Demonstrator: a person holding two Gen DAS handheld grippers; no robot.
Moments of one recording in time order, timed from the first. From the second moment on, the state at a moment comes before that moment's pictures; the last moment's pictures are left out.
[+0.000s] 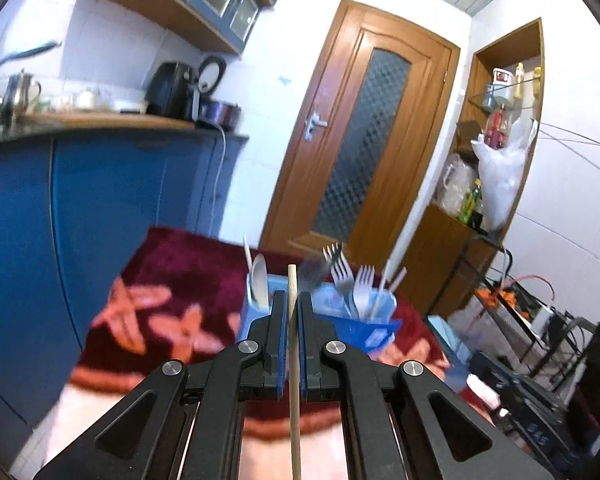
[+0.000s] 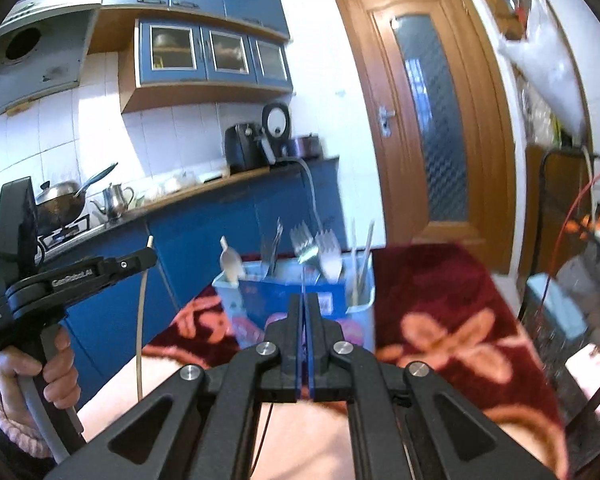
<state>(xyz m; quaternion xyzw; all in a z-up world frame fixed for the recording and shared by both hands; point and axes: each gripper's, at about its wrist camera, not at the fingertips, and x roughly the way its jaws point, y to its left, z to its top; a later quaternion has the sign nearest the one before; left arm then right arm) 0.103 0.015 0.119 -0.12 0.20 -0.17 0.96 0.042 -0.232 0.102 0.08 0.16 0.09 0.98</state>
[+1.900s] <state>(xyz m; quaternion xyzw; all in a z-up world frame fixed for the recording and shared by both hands) 0.223 -0.020 0.113 -0.11 0.06 -0.05 0.99 0.170 -0.252 0.120 0.00 0.09 0.00 1.00</state>
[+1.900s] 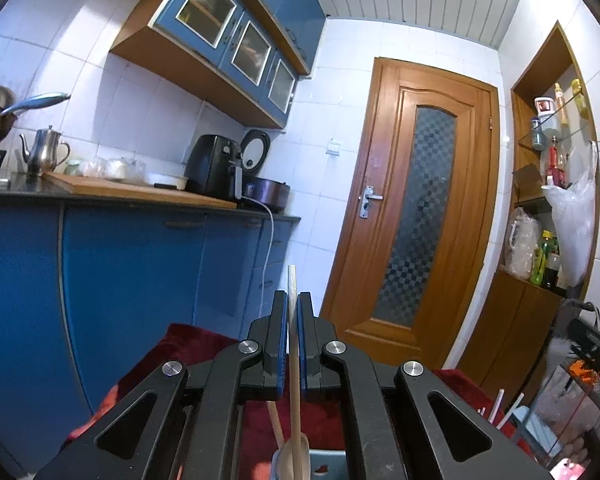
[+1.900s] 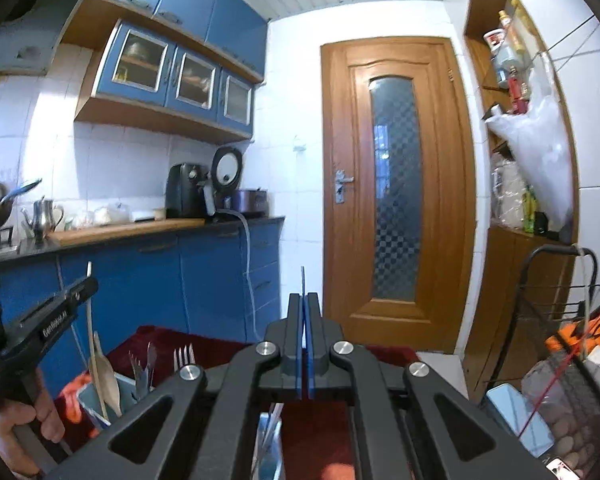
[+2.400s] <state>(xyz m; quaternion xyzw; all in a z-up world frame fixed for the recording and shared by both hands) 0.200 -0.023 0.103 -0.09 0.12 -0.09 0.99 0.159 -0.252 0.104 0.06 0.14 0.07 0.99</state>
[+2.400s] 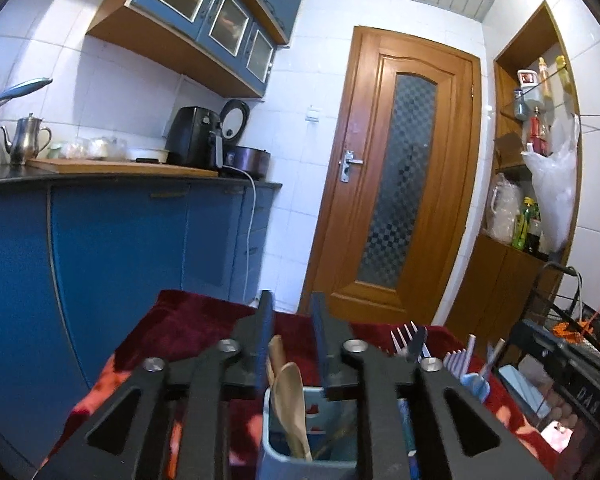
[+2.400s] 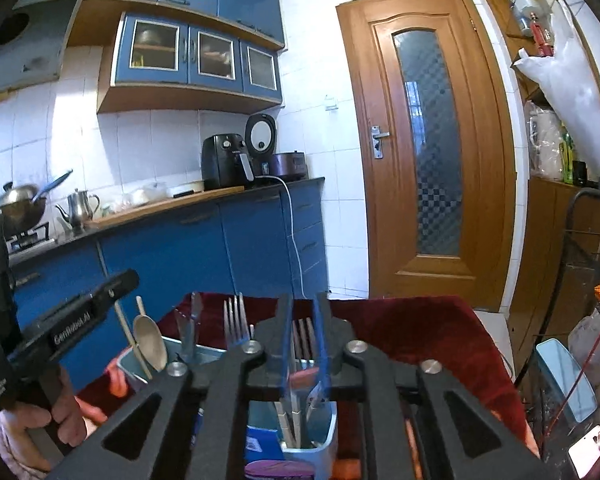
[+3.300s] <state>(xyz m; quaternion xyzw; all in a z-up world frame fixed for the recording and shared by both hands) 0.064 -0.007 0.136 -0.02 0.18 -0.11 0.98 0.025 -0.234 0.124 0.08 0.14 0.11 0.98</state>
